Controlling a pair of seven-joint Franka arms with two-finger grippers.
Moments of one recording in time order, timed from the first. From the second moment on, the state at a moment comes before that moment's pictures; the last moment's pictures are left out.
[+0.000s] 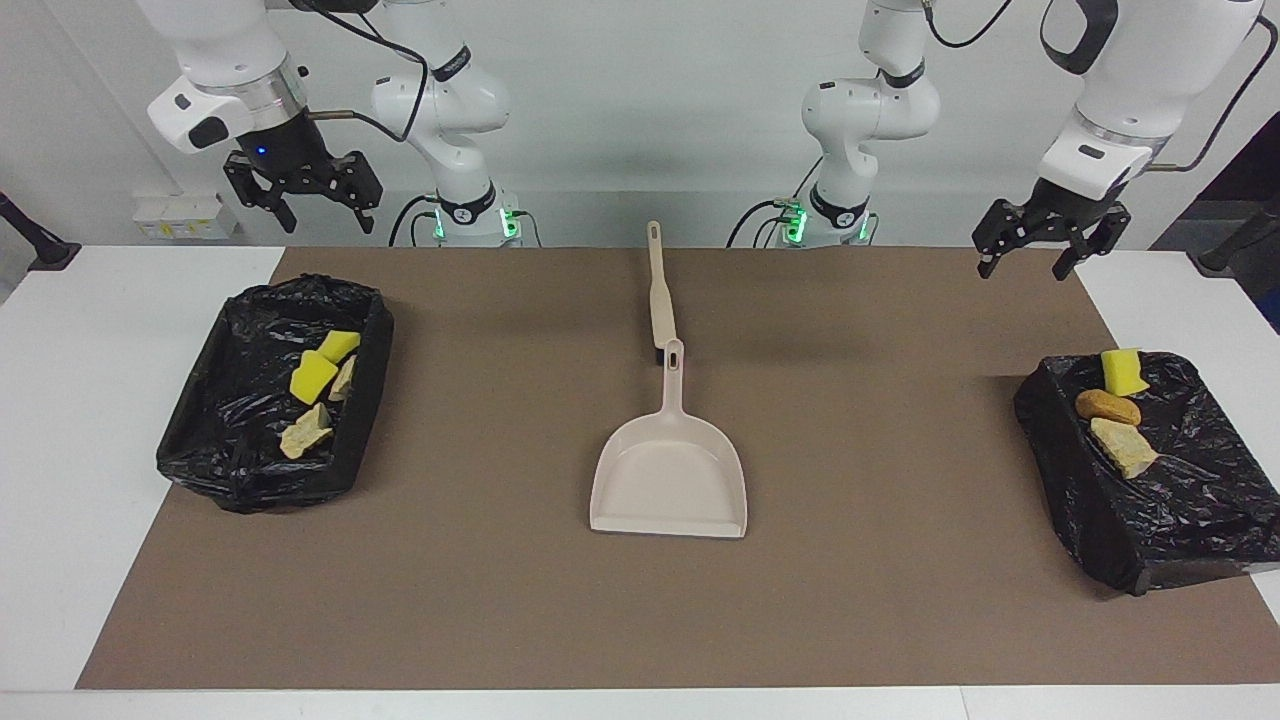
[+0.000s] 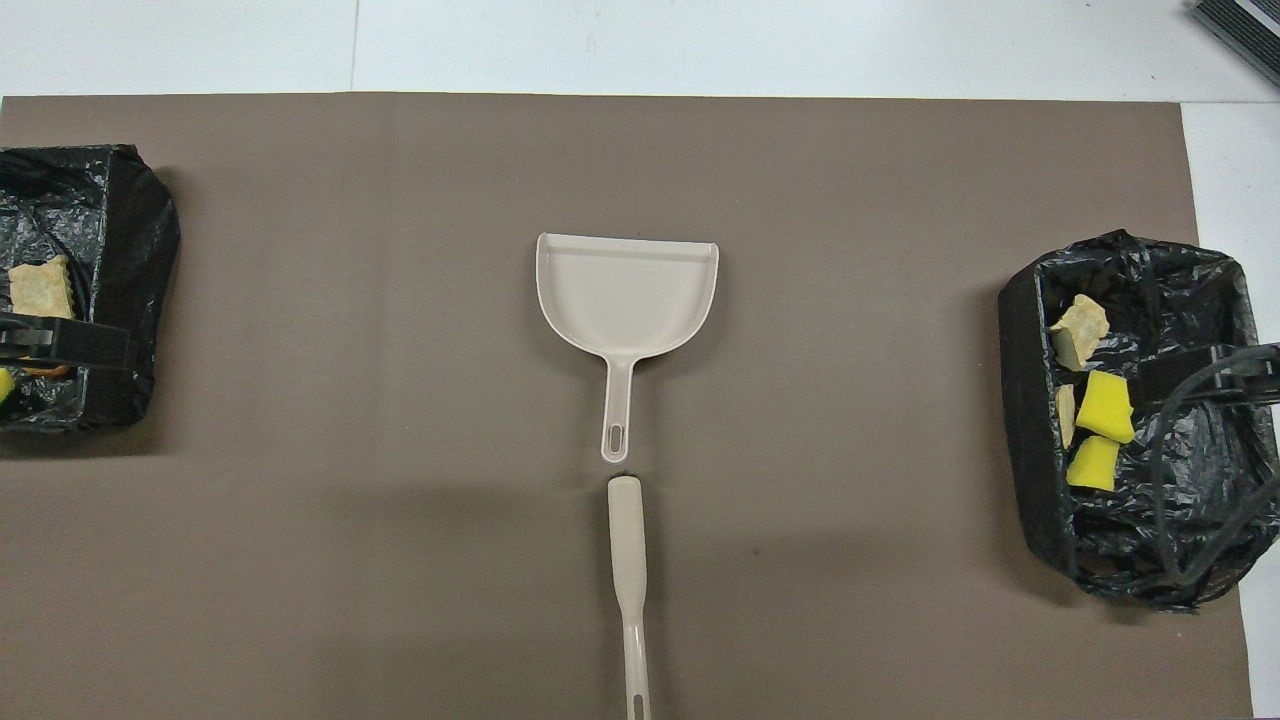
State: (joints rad) left arm -0.07 -0.11 0.04 -1.71 0.01 1.65 0.08; right arm 0.05 -0.10 -0.06 -1.61 -0.01 1.46 0.00
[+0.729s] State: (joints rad) left arm -0.07 -0.10 0.05 -1.70 0.01 1.65 0.11; right arm 0.05 -0.10 -0.06 -1.61 -0.01 1.46 0.00
